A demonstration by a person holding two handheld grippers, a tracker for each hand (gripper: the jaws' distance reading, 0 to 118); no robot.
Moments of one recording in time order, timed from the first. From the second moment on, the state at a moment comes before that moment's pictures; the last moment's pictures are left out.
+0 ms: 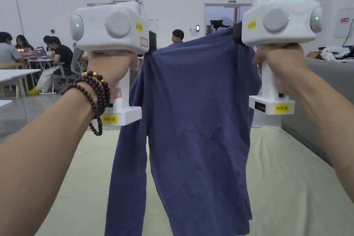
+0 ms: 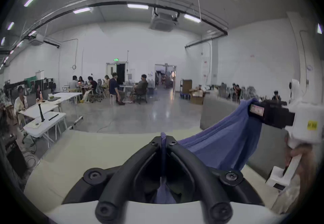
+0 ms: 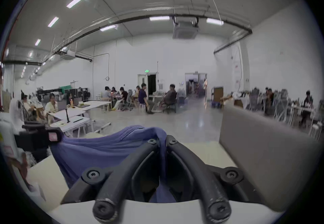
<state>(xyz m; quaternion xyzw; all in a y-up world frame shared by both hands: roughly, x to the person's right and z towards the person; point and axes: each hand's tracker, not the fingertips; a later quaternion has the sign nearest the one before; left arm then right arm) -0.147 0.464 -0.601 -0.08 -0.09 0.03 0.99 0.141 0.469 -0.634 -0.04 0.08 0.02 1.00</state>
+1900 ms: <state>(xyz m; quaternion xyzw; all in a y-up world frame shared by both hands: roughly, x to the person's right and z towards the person) -0.164 -0.013 -0.263 -0.39 -0.03 0.15 0.91 0.149 -0.020 -0.294 -0.42 0.08 -0.03 0.90</state>
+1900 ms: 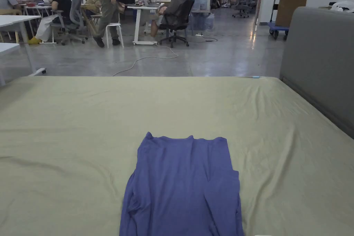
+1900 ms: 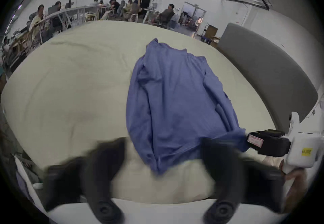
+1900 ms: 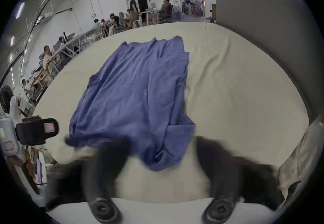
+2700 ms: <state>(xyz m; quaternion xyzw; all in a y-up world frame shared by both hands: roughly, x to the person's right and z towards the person) -0.163 0.020 -0.283 -0.36 -0.04 0.10 0.93 0.133 -0.053 -0.336 -0.49 0.02 0.00 0.87</state>
